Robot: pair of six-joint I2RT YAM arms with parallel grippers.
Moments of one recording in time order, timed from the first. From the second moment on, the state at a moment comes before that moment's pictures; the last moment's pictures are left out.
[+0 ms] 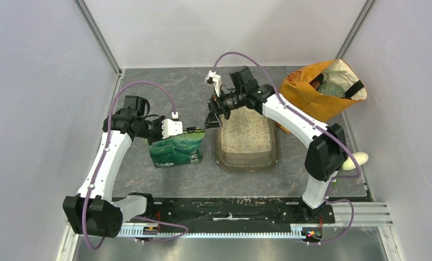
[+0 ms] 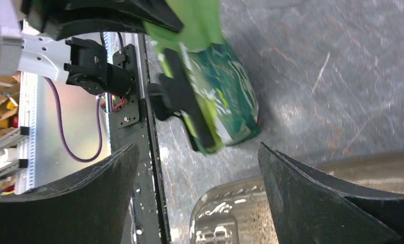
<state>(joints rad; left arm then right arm) -0.09 1.16 1.11 -1.09 0.59 1.36 0.61 1.81 1.64 -0.54 -0.86 -0.03</state>
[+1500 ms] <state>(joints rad) 0.04 1.09 1.11 -1.08 0.63 1.36 0.78 1.86 1.71 -0.45 -0.76 -0.36</state>
